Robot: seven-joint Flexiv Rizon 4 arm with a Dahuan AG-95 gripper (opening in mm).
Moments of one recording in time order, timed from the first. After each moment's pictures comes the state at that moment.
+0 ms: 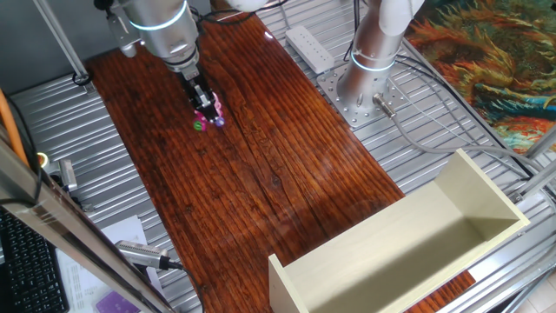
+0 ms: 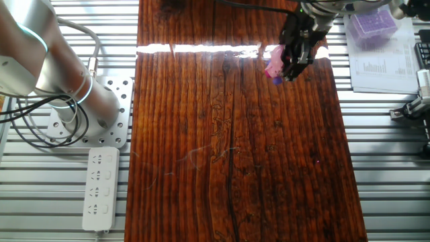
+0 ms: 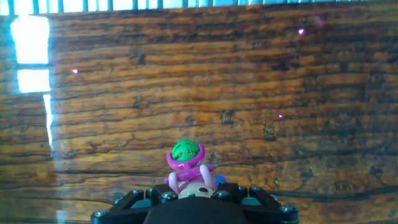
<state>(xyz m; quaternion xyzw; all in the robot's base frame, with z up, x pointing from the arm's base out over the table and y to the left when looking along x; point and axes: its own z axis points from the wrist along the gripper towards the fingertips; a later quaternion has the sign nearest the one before) 0.509 0.016 0.226 0.01 -1.00 -0.01 0.07</state>
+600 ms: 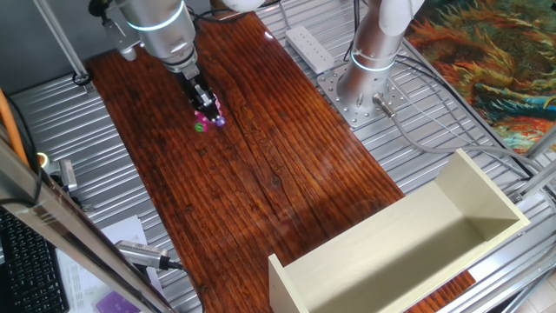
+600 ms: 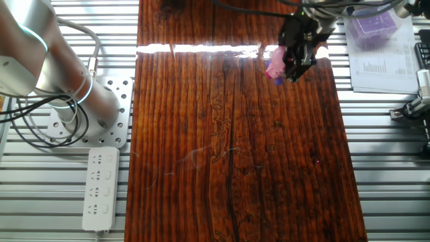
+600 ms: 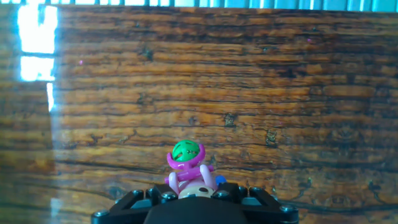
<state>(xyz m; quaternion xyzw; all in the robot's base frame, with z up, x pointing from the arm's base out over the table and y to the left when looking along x) 0.508 0.021 0.229 0.06 -0.99 -0.02 0.08</state>
